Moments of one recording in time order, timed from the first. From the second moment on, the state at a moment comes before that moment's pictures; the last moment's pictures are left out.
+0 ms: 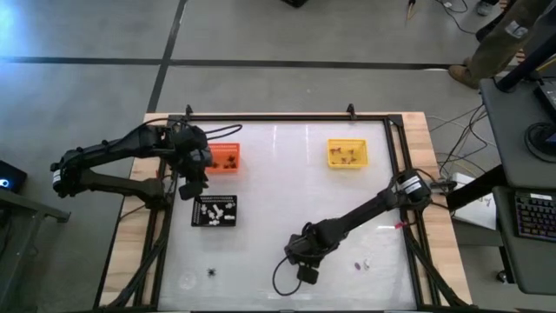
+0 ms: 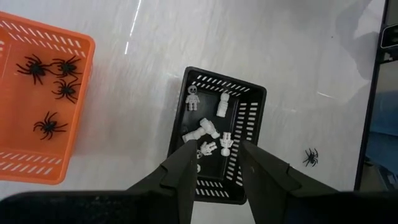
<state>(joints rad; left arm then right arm) 0.29 1.01 1.07 -1.25 0.29 -0.03 0.42 2.07 1.48 -0.74 -0.19 0.78</state>
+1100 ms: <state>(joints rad) 0.29 1.01 1.07 -1.25 0.29 0.02 0.30 2.02 1.51 -0.76 -0.19 0.75</state>
